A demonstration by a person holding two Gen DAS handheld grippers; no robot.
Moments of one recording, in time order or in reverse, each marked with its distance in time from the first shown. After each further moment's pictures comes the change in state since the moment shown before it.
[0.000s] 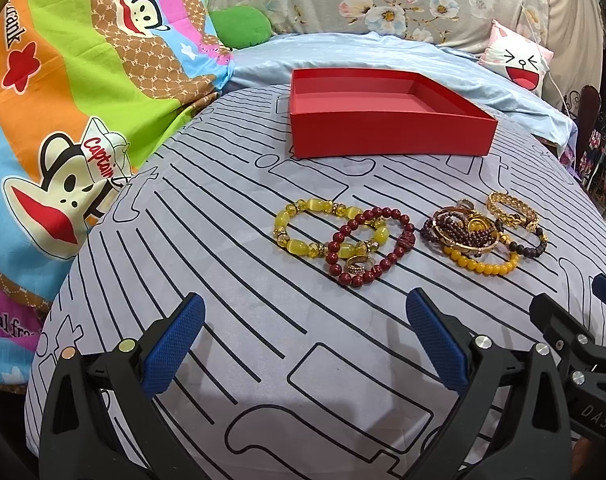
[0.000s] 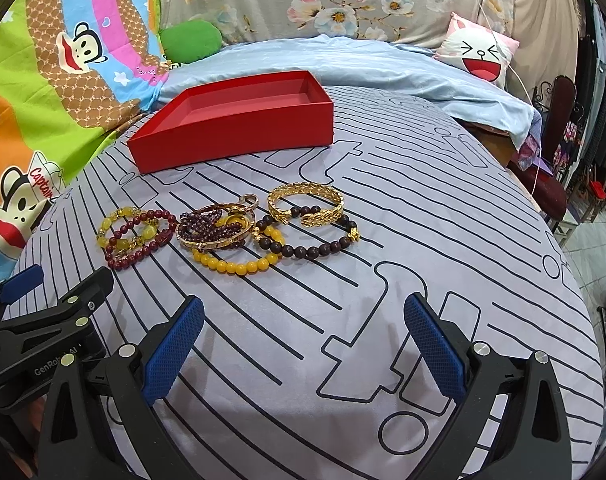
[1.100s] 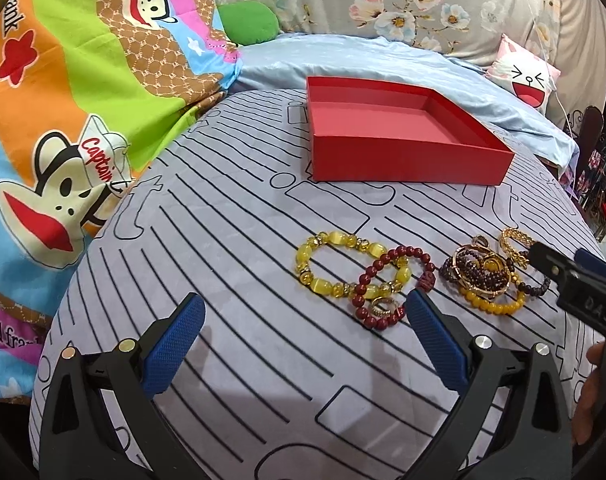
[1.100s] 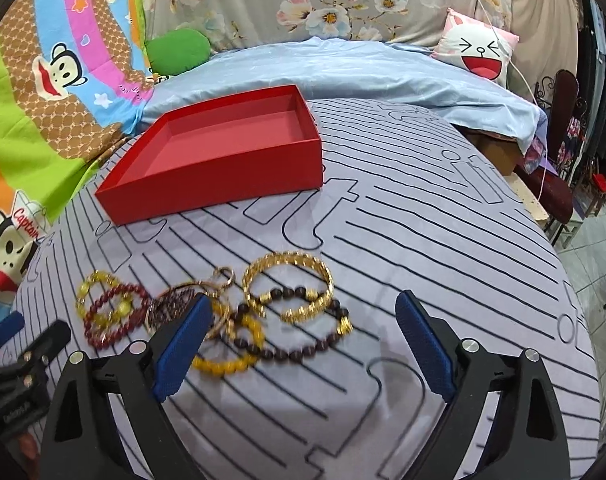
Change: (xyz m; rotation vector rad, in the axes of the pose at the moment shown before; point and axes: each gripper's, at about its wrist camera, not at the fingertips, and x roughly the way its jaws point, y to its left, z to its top) left arm 0.009 0.020 0.024 -0.046 0.011 -0.032; right arm 0.040 -0.013 0.059 0.046 0.000 0.014
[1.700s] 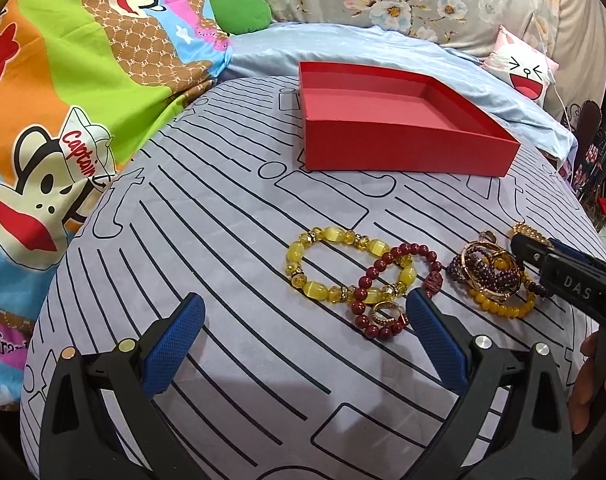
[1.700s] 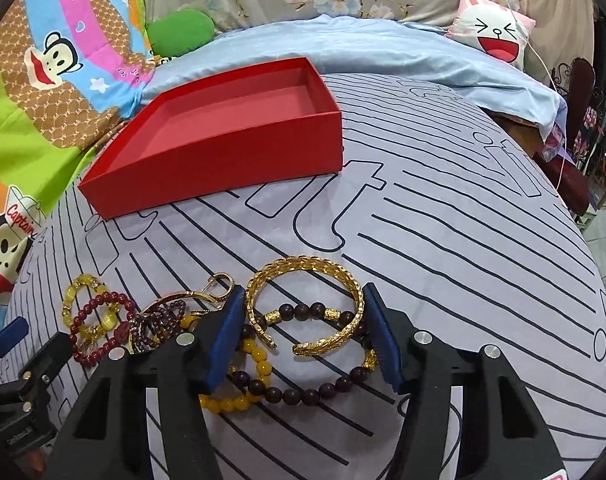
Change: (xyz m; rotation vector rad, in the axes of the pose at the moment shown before) left arm 0.019 -0.001 0.002 0.007 0.037 -0.025; right arm 0.029 0.004 0.004 0.001 0.058 0.036
